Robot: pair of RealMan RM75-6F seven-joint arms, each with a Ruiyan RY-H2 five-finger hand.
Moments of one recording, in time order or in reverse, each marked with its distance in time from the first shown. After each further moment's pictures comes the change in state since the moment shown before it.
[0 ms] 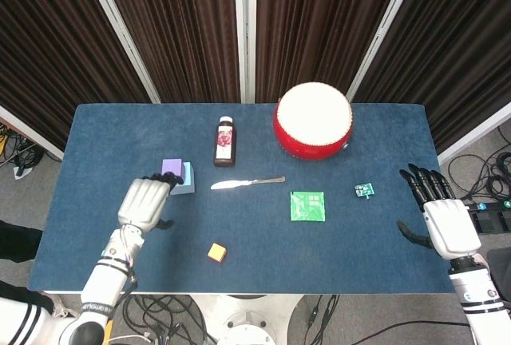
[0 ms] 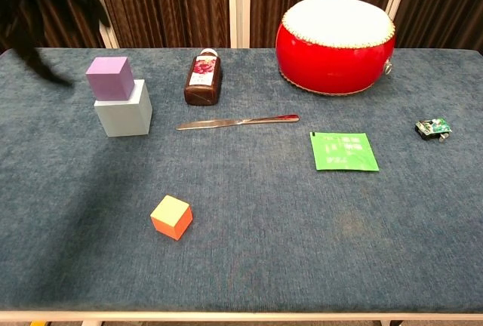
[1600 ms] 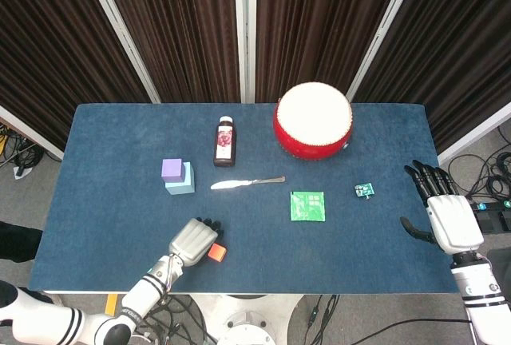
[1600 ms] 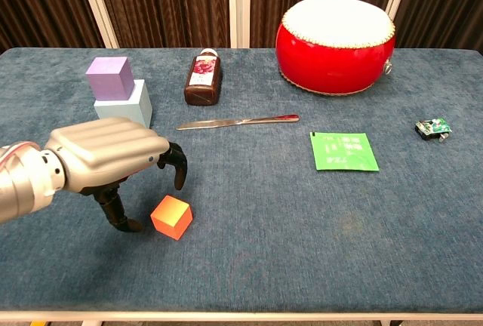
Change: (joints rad) left arm 0.126 -0.347 0.041 0.445 0.264 -0.405 0.062; right arm 0.014 0.003 0.020 0.013 0.052 -0.029 0.020
